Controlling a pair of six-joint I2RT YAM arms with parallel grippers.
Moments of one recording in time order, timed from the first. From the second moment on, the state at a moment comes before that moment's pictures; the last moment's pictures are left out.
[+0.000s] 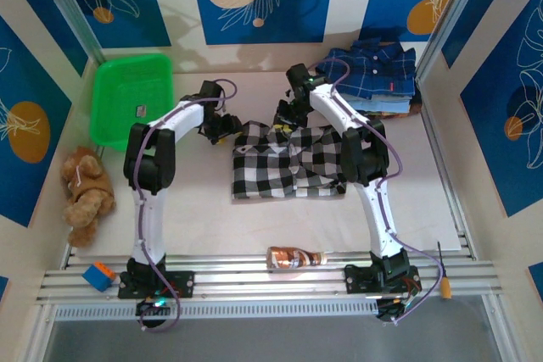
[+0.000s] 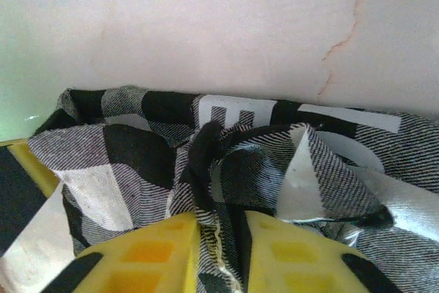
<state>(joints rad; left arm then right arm) -0.28 2.24 1.73 -0.70 0.29 -0.57 0.39 2.41 2.19 -1.04 -0.38 0.61</state>
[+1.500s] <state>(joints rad) -0.28 1.90 1.21 -0.46 0.49 -0.70 0.34 2.07 1.80 -0.96 -0.43 0.62</state>
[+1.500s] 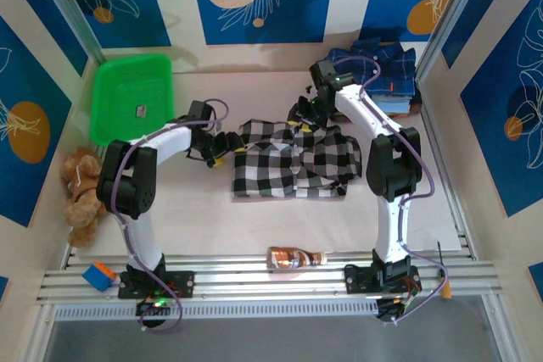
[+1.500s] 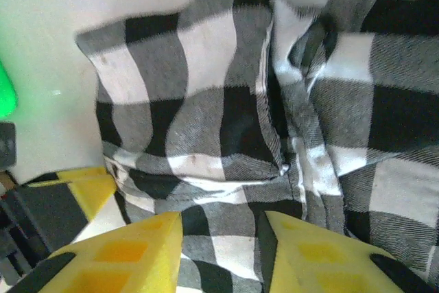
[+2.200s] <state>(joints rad) -0.34 2.01 1.29 -0.37 0.53 -0.78 0.36 2.12 1.63 -0.86 -0.52 0.63</state>
